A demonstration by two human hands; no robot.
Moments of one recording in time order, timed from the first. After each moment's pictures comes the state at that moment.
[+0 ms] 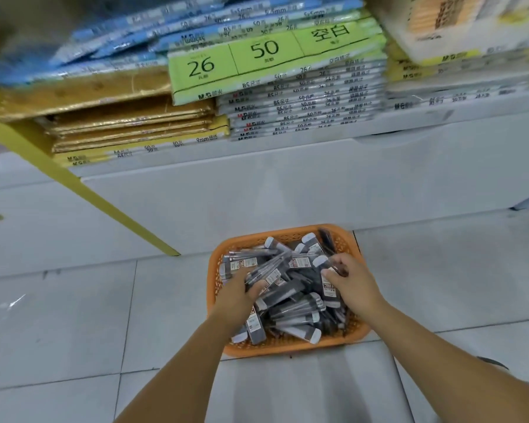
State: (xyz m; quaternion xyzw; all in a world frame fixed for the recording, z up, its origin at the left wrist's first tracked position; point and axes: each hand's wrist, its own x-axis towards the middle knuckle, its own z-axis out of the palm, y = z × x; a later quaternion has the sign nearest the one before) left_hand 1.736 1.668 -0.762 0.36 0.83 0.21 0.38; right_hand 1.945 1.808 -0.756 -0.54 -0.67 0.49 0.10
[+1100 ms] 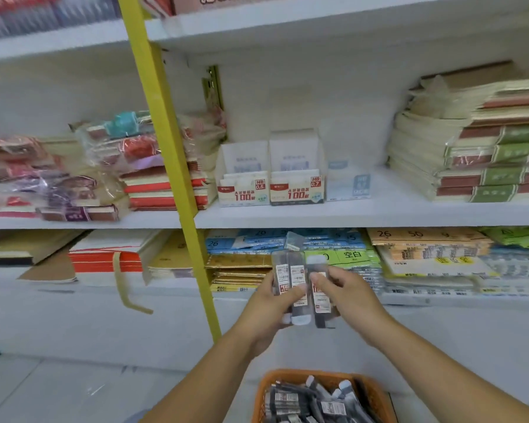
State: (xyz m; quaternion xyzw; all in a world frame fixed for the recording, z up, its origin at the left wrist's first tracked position) left_hand 1.742 1.667 -0.433 0.30 0.59 0.62 0.41; right_hand 1.870 1.776 -0.416 -0.27 -0.73 0.56 0.27
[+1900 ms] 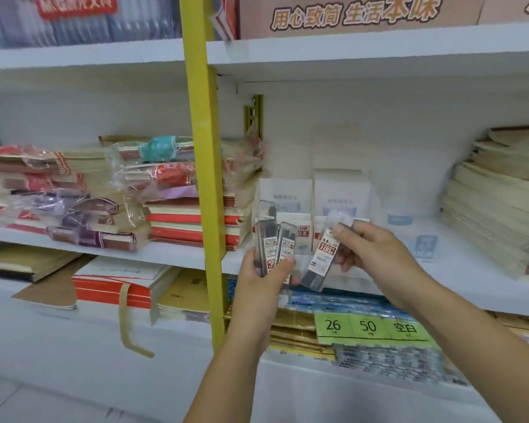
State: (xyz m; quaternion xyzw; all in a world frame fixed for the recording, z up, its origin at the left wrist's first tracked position) left_hand 1.654 1.687 -0.355 0.28 0.53 0.78 0.19; right_hand 1.772 1.822 -0.288 -0.16 -0.75 0.55 0.32
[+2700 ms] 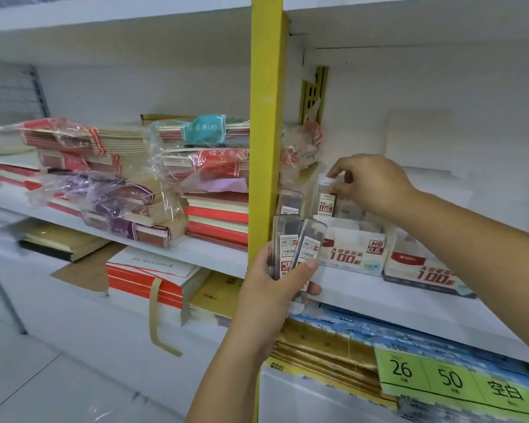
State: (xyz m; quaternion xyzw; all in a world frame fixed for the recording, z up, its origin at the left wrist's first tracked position) left_hand 1.586 1.663 -0.352 0.29 0.55 0.77 0.17; right_hand 1.597 1.873 -0.223 -0.16 -0.95 -0.03 0.28
